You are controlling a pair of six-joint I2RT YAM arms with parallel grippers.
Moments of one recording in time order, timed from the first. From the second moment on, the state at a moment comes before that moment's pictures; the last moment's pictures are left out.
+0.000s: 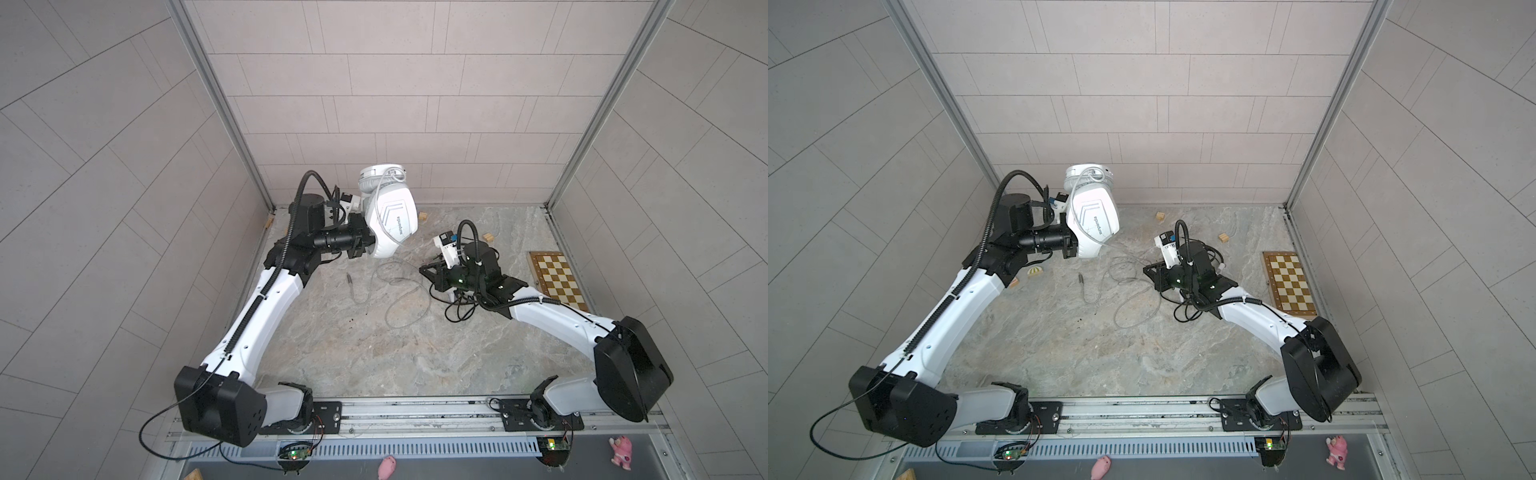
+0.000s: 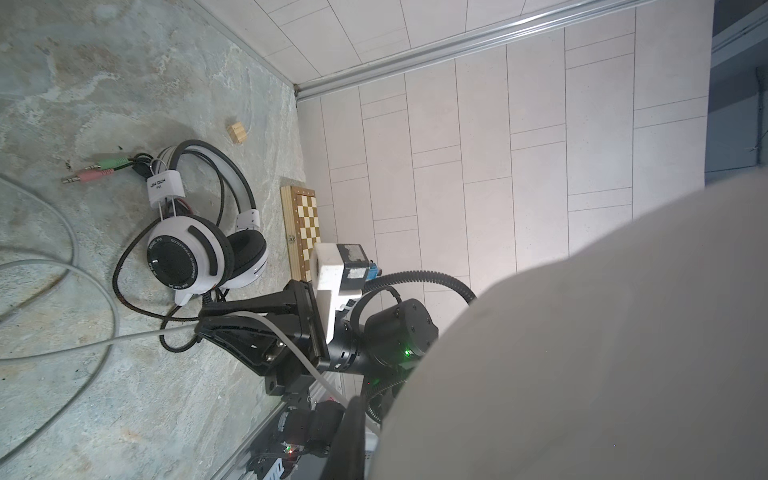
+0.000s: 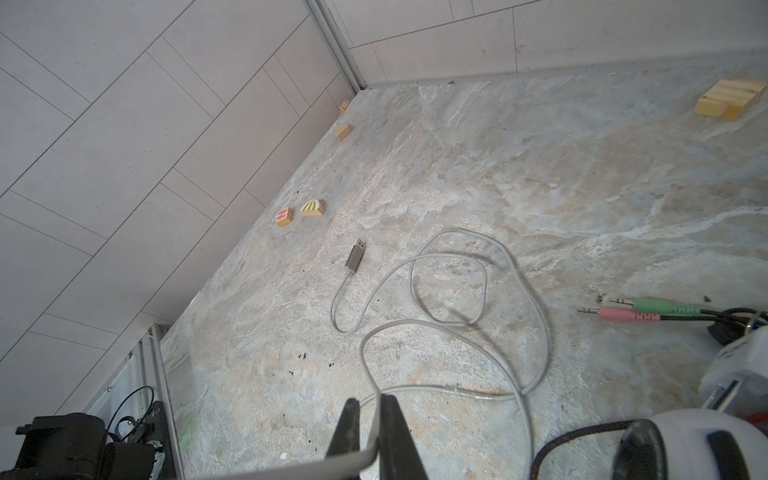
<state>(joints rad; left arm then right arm) -0.24 1.29 1.27 -0.31 0.96 -1.07 0.52 1.42 0.88 0.11 -0.37 0.37</state>
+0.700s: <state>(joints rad) -0.36 1.31 1.25 -0.86 0.74 -0.60 0.36 1.71 1.24 0.25 -0.53 0.47</state>
